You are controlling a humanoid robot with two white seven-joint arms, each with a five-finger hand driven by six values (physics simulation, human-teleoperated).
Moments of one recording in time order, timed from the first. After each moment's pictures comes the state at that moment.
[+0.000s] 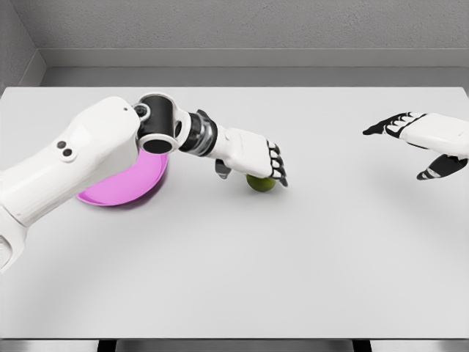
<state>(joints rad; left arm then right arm) -1.11 0.31 -1.18 -1.25 -0.62 -0.61 -0.61 -0.38 -1.03 0.33 -1.67 0.24 -0.35 0.61</state>
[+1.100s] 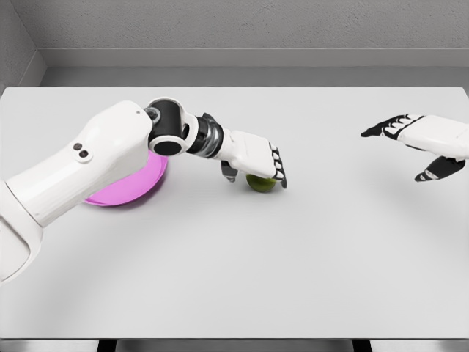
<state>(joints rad) -1.09 0.25 -1.19 -1.15 -0.62 -0.61 -0.58 -0.38 -1.02 0.33 -1.67 0.24 -0.35 0.61</state>
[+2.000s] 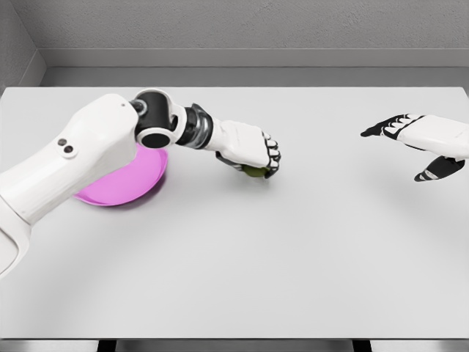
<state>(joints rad) -1.10 0.31 -1.14 -1.20 -0.62 -0.61 -0.58 -0.38 -1.02 0.33 -1.67 0.24 -0.35 0.61</state>
